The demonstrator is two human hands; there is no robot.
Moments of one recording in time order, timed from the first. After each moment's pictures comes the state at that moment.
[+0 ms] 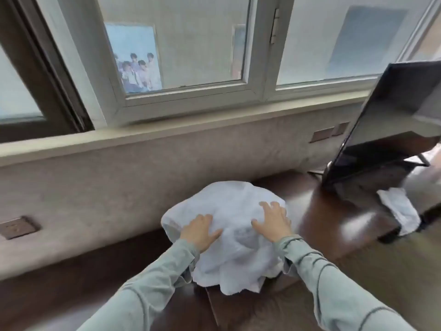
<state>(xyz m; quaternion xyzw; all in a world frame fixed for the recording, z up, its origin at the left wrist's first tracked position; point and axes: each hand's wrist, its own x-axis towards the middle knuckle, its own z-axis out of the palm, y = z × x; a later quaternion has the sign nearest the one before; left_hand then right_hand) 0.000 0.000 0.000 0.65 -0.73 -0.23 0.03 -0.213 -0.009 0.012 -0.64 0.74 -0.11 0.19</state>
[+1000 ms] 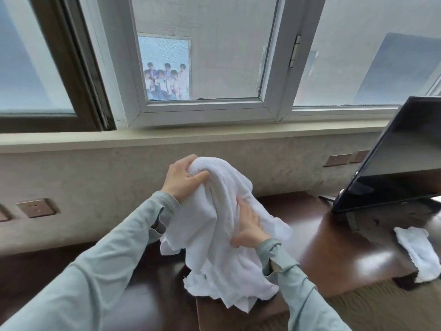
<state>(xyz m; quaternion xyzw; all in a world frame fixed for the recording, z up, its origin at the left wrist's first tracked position) 0.015 -0.014 0.154 0.58 -0.61 -0.26 0.48 -0.176 -0.016 0.059 -0.72 0.61 -0.06 0.33</state>
